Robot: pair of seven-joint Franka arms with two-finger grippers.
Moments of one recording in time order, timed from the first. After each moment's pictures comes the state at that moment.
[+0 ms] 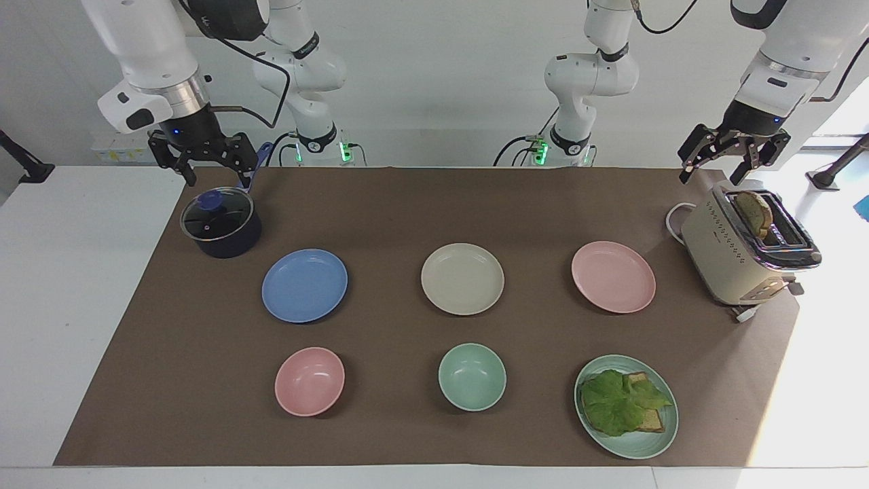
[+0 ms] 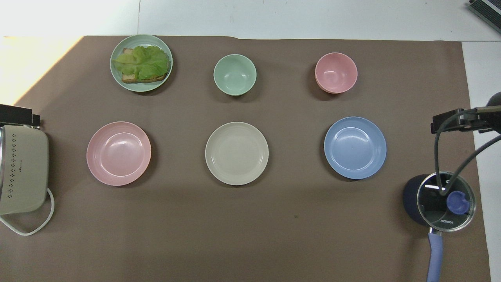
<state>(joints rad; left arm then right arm) -0.12 -0.07 0.12 -1.60 -0.05 1.65 0.04 -0.01 0.00 0.01 -1.55 -0.05 1.56 0.02</state>
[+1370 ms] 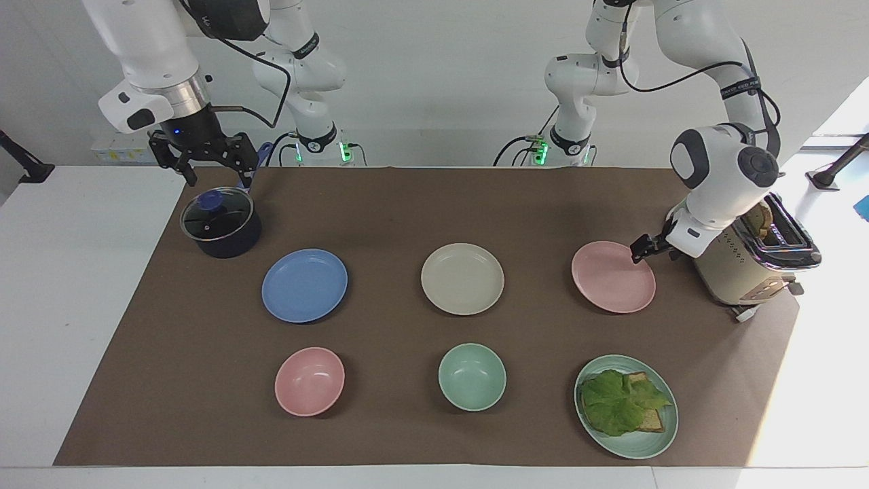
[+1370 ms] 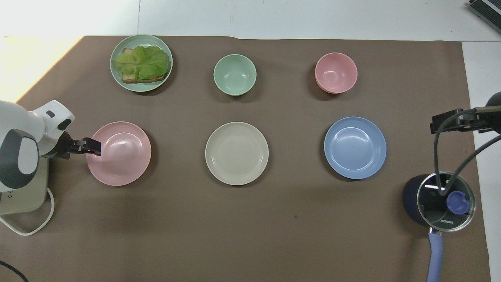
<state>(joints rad) -0.08 0.15 0.15 -2.08 -0.04 2.11 0.04 -0.01 0.00 0.01 -1.55 -0.05 1.56 0.02</state>
